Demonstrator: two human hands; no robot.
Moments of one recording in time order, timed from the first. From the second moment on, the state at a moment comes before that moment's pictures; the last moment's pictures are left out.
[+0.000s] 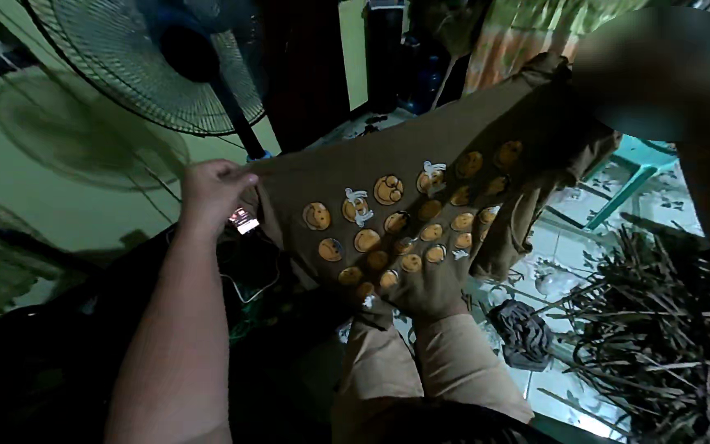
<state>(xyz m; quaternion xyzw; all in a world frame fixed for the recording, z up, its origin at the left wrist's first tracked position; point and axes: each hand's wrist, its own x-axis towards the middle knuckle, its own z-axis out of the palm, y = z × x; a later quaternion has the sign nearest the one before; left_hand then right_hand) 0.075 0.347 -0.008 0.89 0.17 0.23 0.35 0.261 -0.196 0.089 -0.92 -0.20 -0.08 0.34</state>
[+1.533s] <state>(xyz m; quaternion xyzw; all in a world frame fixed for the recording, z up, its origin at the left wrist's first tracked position) 0.104 0.384 0.058 0.84 0.21 0.30 0.40 0.344 -0.178 0.022 -0.92 -0.25 -0.07 0.30</state>
